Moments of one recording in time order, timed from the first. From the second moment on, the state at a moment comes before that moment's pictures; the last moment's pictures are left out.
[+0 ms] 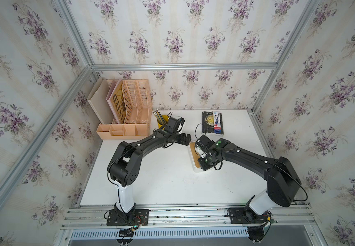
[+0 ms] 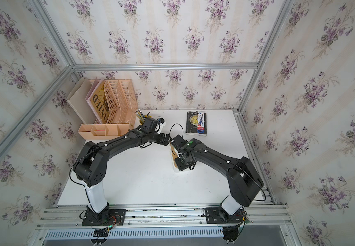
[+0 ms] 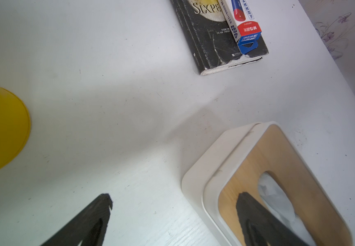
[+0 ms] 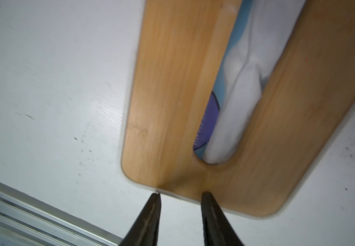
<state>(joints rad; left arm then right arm) -0.53 1.90 1.36 -0.29 0.19 -0.21 0.76 1.59 1.14 -0.96 -0.03 0.26</state>
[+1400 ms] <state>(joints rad) -0.60 1.82 1.29 -0.39 0.13 -0.23 0.39 1.50 1.04 -0.69 -0.08 0.30</state>
